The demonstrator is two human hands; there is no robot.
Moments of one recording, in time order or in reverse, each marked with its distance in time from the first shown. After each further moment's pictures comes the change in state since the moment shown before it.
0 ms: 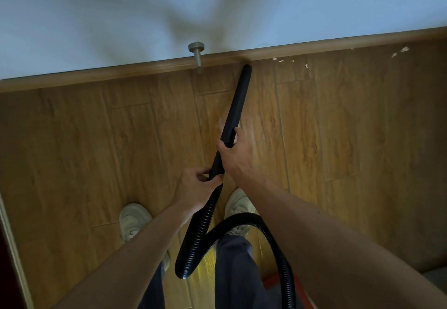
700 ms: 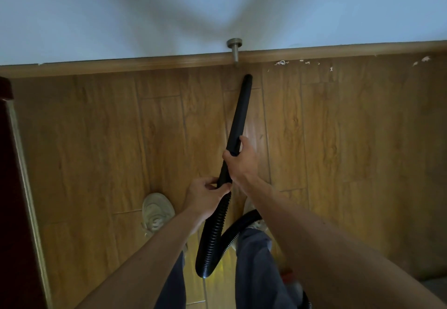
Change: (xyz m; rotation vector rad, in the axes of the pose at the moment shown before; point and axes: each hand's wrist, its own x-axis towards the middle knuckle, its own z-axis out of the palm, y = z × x) left_hand -0.025 -0.052 -0.058 -0.092 -0.013 -0.087; right_hand -0.047 0.009 0.066 -0.158 -0.016 -0.072
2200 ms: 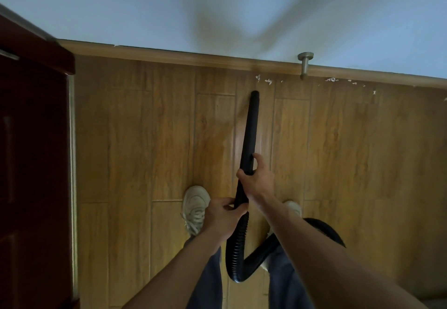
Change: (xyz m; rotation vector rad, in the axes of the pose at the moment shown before) left_hand -0.018 -0.080 -0.120 -0.110 0.011 -0.029; right_hand -0.074 -0.029 0.123 -0.108 -0.047 0.015
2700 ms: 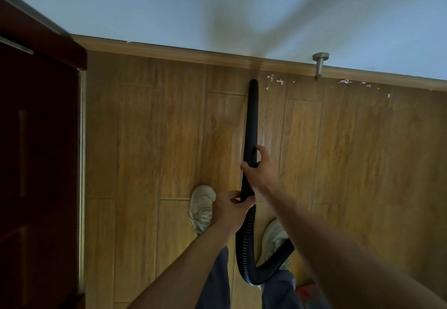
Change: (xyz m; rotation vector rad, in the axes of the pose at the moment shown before) left_hand 0.009 0.008 -0.007 -0.071 0.037 0.005; right_hand 0.014 -0.018 0.013 -0.054 -0.050 -0.072
